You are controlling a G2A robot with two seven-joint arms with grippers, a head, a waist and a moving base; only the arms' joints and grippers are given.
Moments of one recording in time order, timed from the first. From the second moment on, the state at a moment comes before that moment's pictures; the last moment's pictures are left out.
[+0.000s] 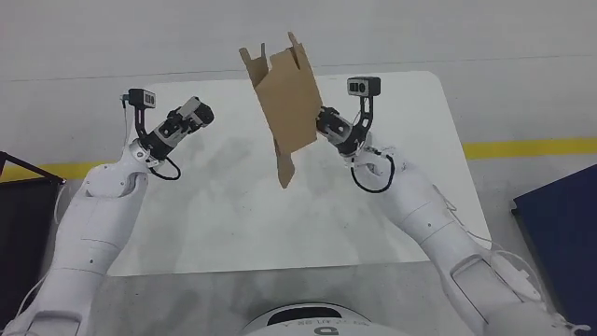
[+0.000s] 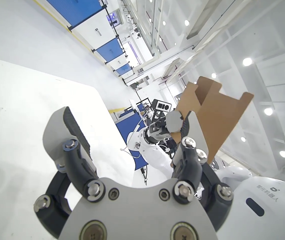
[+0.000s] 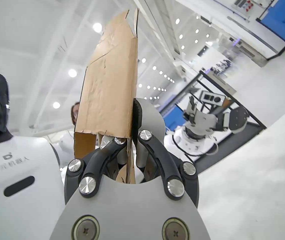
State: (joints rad) left arm 1.20 -0.99 -1.30 -1.22 -0.52 -0.67 -0.76; right arm -0.97 -1.36 0.90 -1.08 0.76 -1.01 0.76
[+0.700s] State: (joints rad) left arm 1.37 -0.96 -1.43 -1.63 -0.16 -0.57 -0.62; right arm -1.02 -1.36 0.96 -1.17 0.07 -0.90 0.45
